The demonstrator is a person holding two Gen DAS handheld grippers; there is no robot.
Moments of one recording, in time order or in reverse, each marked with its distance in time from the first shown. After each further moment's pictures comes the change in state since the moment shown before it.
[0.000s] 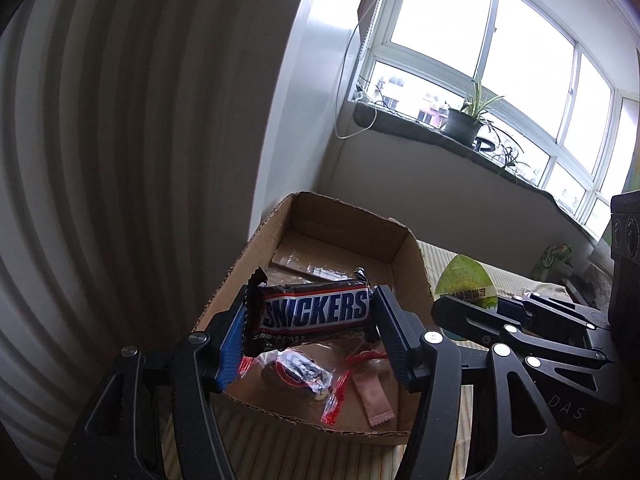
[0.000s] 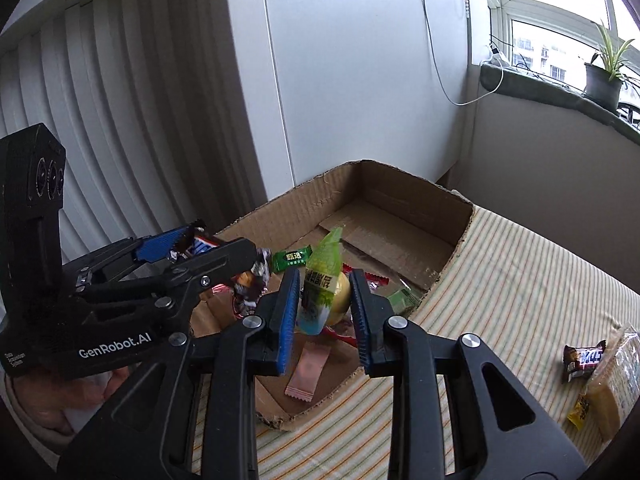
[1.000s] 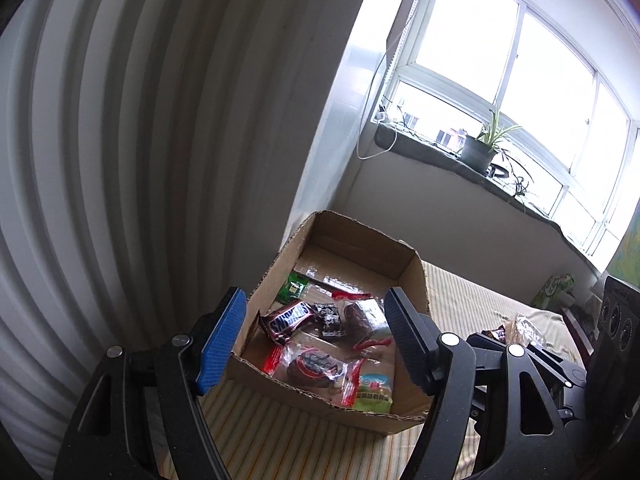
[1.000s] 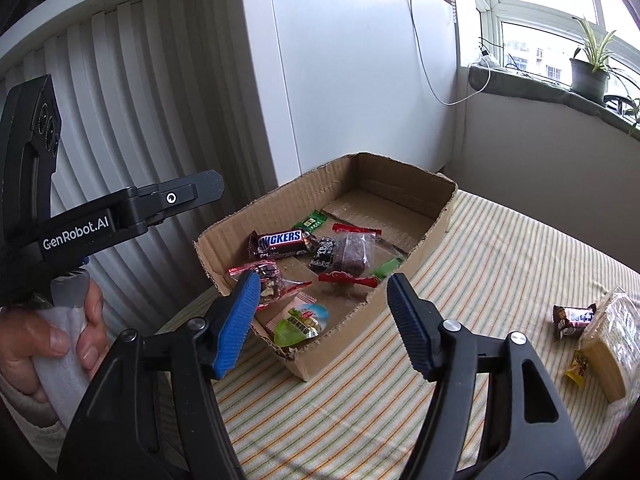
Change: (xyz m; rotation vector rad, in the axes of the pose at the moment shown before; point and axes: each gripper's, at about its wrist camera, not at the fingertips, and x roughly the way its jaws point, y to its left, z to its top) left arm -0.045 0.006 0.006 -0.079 -0.048 0.041; right arm -0.052 0.003 -0.033 0.028 -0.050 -0.007
